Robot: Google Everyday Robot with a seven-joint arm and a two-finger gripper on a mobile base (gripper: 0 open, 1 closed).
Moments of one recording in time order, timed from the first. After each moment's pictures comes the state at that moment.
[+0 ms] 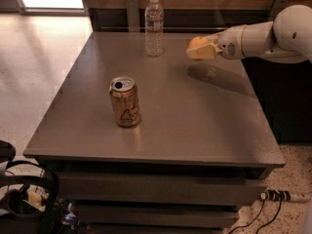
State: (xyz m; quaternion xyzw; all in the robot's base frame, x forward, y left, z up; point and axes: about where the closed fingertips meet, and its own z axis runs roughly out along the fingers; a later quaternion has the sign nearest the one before) arm 0.736 -0.154 0.889 -0.38 0.75 0.22 0.50
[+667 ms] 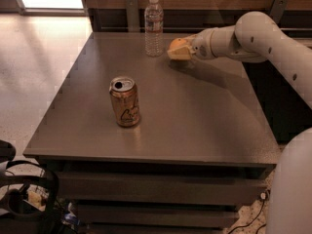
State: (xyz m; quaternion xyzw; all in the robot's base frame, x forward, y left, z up) arm 0.788 -0.099 0.859 -0.38 0.75 0.18 0.51
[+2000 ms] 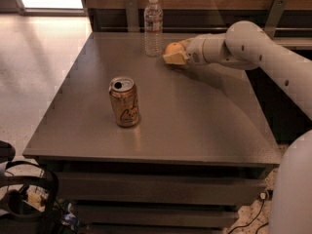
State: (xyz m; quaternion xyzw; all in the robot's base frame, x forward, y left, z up) arm 0.793 -0.081 0.841 -0.39 0.74 0.16 0.52
